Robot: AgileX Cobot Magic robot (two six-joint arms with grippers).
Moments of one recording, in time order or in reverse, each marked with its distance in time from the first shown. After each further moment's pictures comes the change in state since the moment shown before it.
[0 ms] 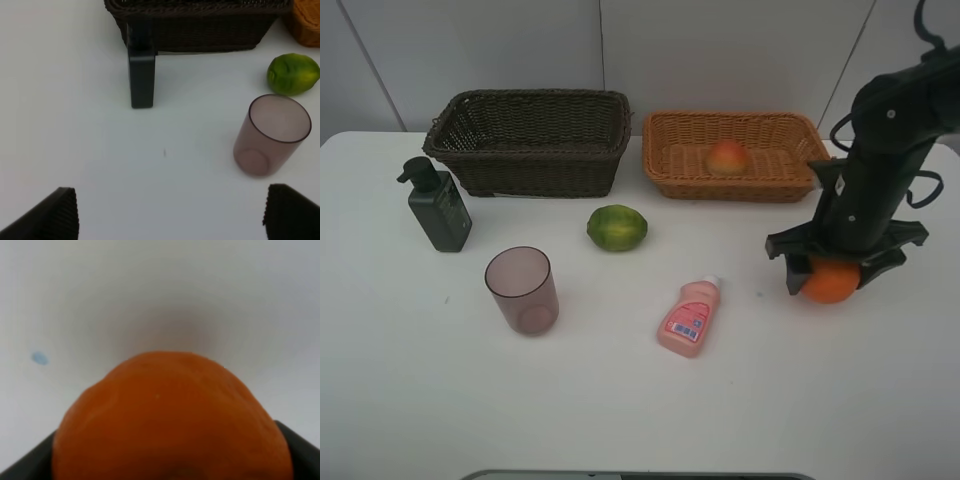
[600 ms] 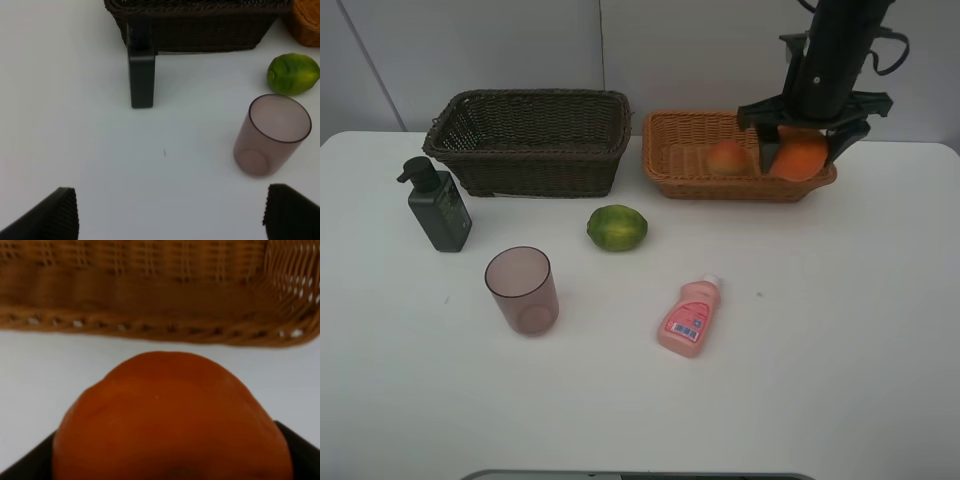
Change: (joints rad) left arm 0.000 0.000 0.000 0.000 0.000 0.000; right arm 0.000 0.195 -0.652 -0.020 0.303 -0.063
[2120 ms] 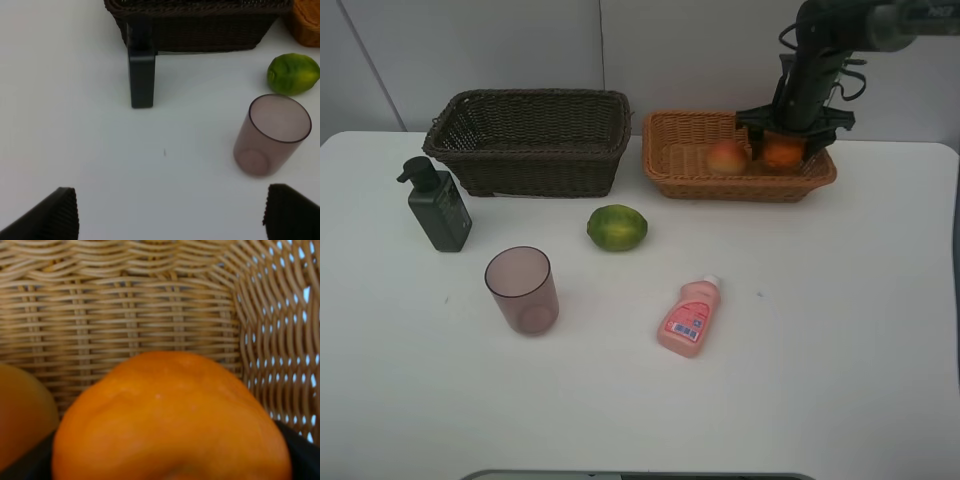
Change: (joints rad) left arm 0.000 0.000 0.000 0.000 0.000 0.000; right arm -0.128 0.358 -0.304 -0.047 -0.217 0.059
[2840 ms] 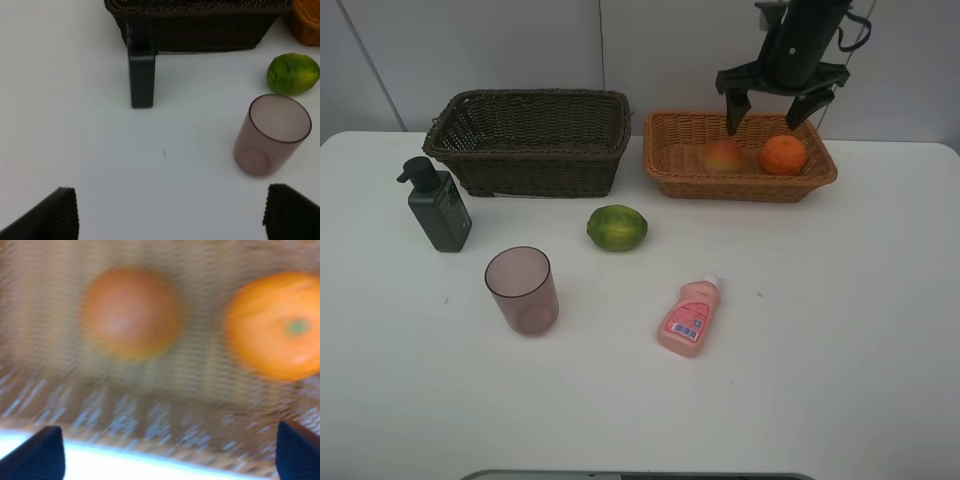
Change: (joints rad) left arm 0.000 0.000 0.000 0.000 0.000 0.000; right arm 0.082 -0.174 0.000 0.155 0.185 -0.244
